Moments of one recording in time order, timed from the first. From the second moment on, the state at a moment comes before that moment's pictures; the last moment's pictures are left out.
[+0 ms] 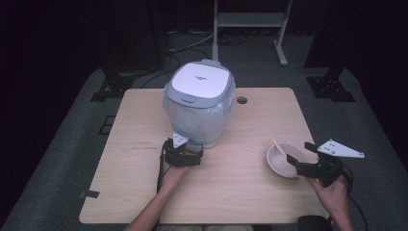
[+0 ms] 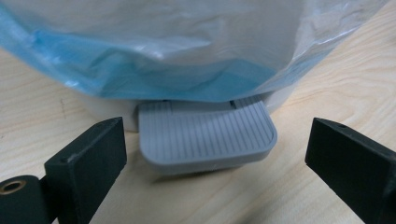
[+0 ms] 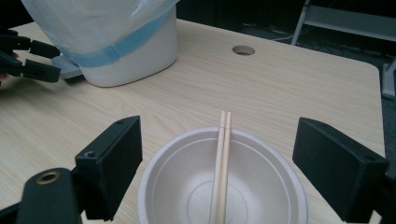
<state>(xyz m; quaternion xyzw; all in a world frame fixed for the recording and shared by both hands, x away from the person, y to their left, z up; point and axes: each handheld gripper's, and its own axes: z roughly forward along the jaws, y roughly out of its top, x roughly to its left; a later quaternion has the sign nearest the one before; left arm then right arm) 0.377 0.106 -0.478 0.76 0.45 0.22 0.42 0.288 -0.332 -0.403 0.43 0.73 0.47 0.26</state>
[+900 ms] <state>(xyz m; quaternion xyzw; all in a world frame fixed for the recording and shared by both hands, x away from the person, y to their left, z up) 0.389 0.090 -0.482 0.77 0.49 0.23 0.34 0.285 -0.332 -0.399 0.42 0.73 0.48 0.26</state>
